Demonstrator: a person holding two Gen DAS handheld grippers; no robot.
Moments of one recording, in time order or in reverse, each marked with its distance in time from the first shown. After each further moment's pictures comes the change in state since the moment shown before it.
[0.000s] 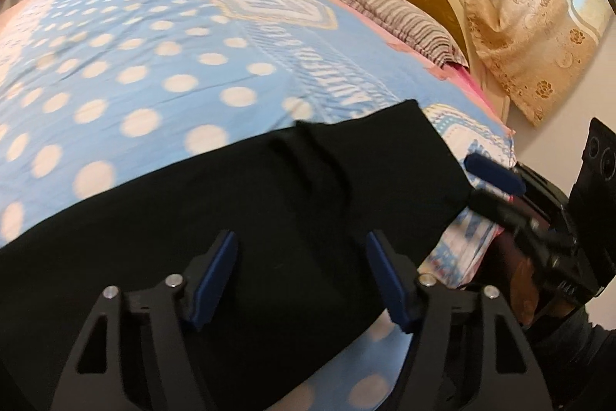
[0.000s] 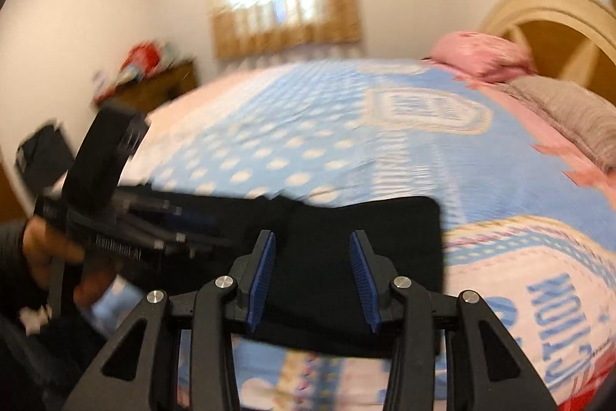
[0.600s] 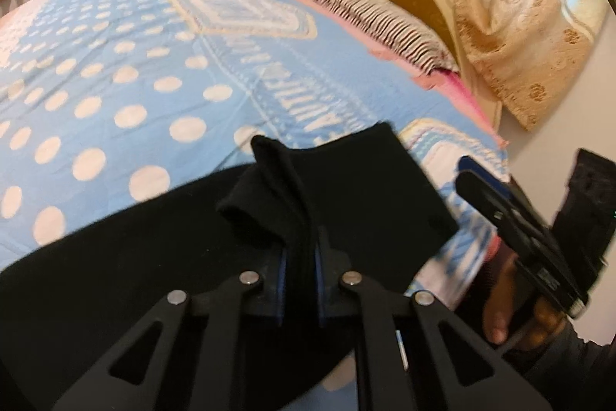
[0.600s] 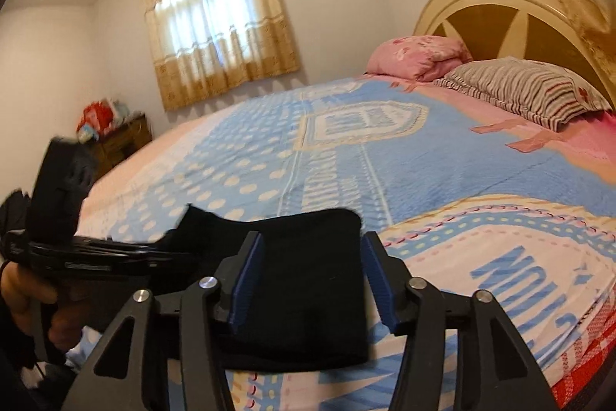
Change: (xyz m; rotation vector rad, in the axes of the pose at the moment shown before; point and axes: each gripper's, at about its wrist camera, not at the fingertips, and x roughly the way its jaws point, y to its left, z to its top) left arm 0.002 -0.027 0.018 0.017 -0.045 -0.030; right arm -0.011 -0.047 -0.006 0.184 -0.129 -0.123
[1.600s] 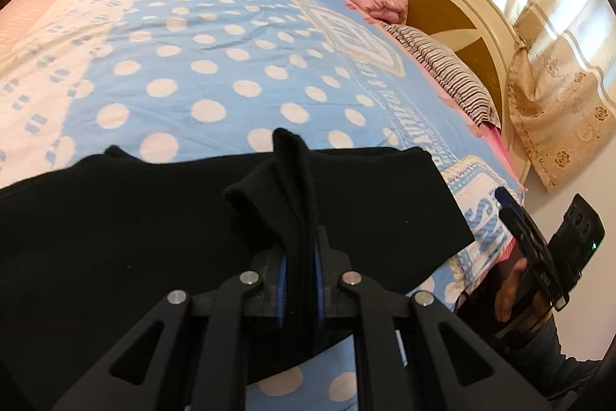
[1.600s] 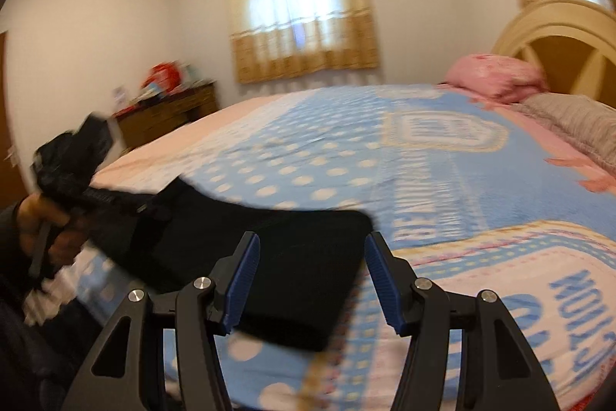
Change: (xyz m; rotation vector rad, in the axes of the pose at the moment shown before) left arm -0.094 0.104 -0.059 -0.251 -0.064 0.118; right arm 0.001 0.067 -0.023 -0.247 0.062 0.265
